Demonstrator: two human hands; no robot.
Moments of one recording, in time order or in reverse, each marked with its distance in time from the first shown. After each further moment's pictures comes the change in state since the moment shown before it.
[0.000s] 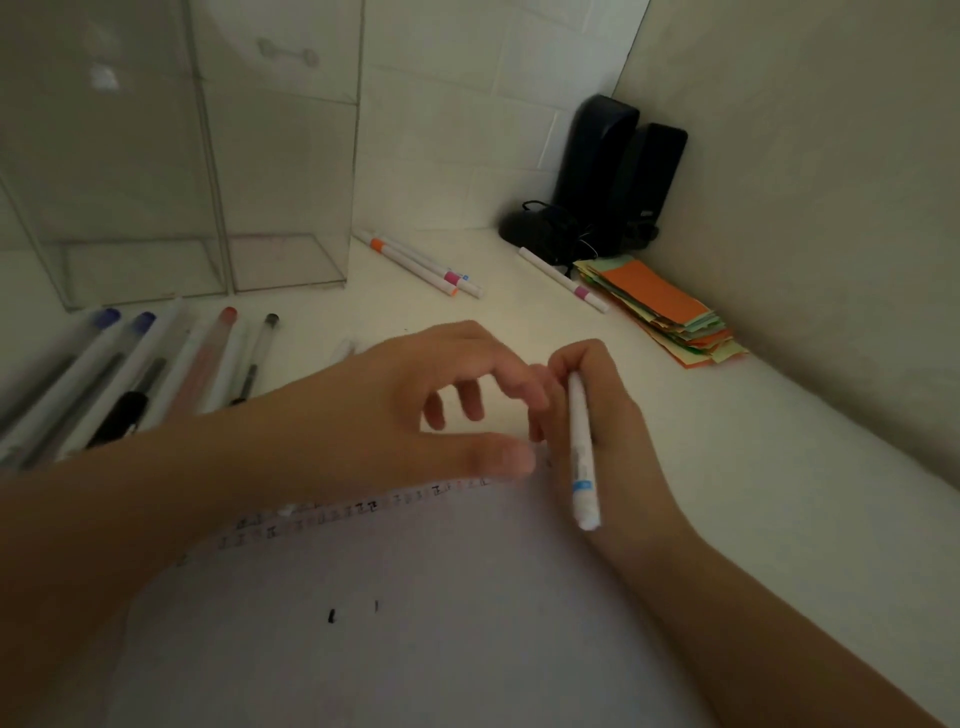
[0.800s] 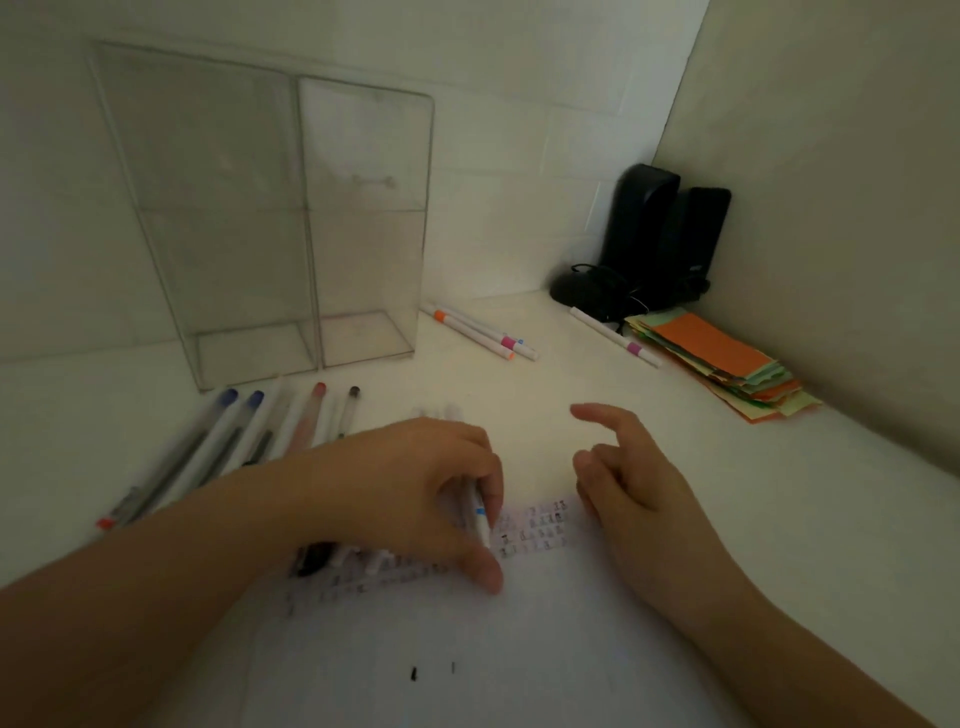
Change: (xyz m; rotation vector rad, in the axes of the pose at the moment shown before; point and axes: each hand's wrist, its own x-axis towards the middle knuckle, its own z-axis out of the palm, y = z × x) left_hand -0.009 -0.012 -0.019 0.403 -0.279 -0.271; right_hand 0.005 0.008 0.002 -0.134 -0.083 -0.033
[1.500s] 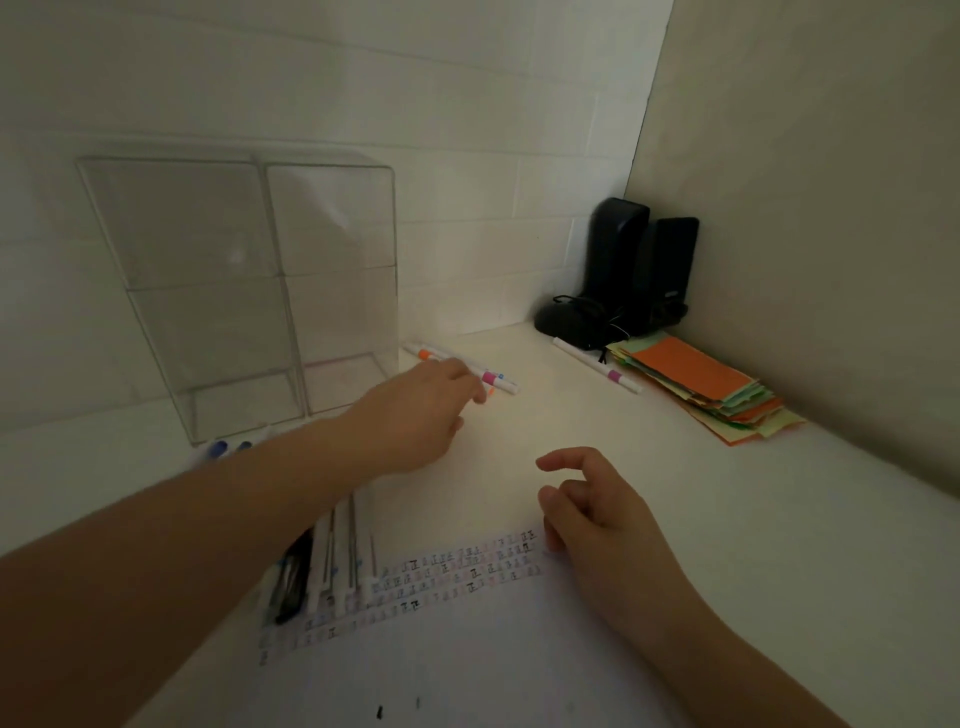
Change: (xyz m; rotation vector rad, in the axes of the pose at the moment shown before) left_hand 0.067 -0.033 -0.021 0.373 0.360 -0.139; right_hand 0.006 0.001 -0.001 0.229 -0.016 0.148
